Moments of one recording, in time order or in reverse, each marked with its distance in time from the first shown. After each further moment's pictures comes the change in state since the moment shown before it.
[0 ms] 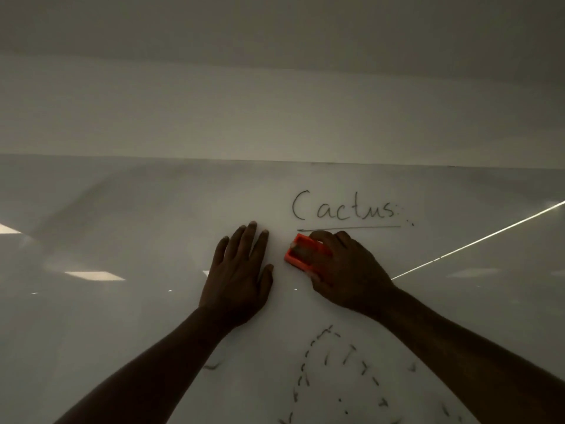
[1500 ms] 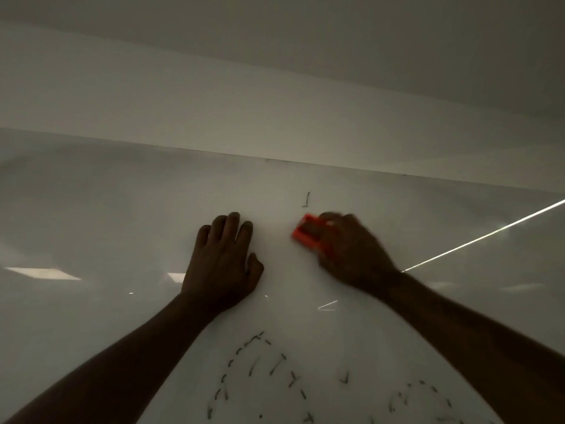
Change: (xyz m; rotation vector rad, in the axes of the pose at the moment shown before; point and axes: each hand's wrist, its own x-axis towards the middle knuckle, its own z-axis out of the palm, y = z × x) left_hand 0.047 0.080 0.009 0.045 0.089 -0.010; right_hand -0.030 0.116 -0.015 -0.079 0.146 -0.055
